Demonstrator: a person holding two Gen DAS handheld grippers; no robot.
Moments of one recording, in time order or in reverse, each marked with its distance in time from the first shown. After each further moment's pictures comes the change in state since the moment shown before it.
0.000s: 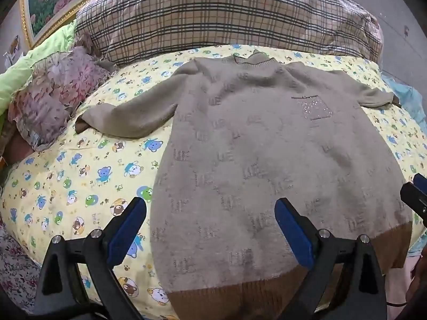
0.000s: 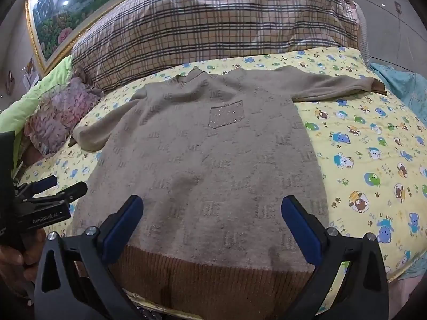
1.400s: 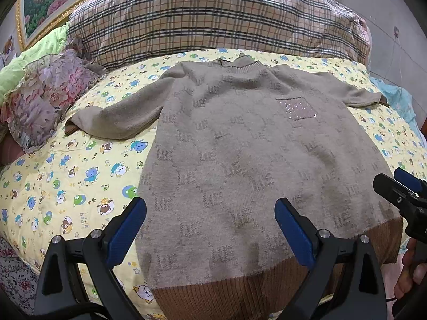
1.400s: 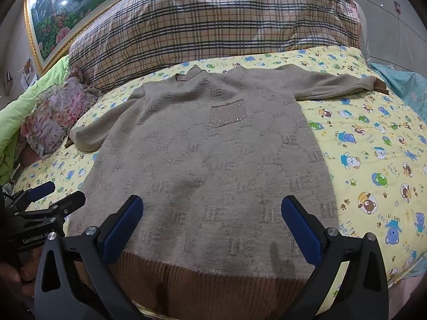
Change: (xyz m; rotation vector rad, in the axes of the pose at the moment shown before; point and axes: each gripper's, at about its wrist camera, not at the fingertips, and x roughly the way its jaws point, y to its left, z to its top) left arm -0.005 -0.005 -0.008 0.013 -0.030 -0.070; right arm 0.015 0.005 0.001 0.004 0.005 -0.011
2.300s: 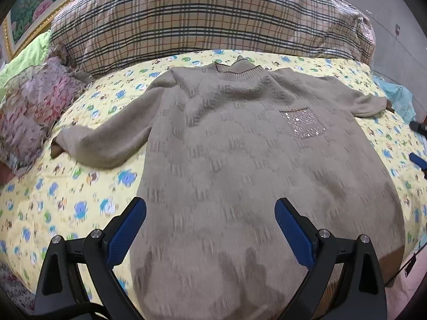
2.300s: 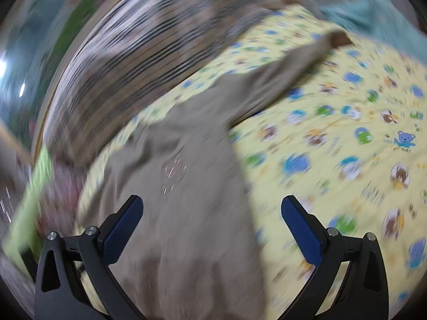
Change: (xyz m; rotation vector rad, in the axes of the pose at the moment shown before) left arm 0.045 0.002 0.062 0.027 0.031 -0.011; right arm 0.015 -0.165 0.075 0.465 -0.018 0.056
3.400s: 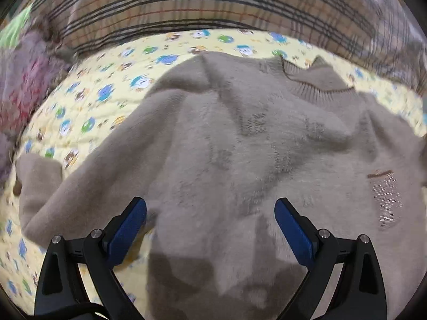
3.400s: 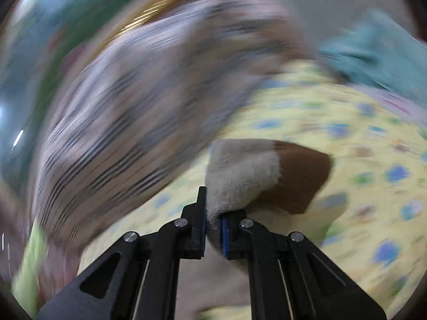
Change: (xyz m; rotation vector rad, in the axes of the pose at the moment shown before) left arm 0.171 0.081 0.108 -0.155 0.124 0.024; right arm 0.062 0.012 0.197 -0.069 -0.279 0.082
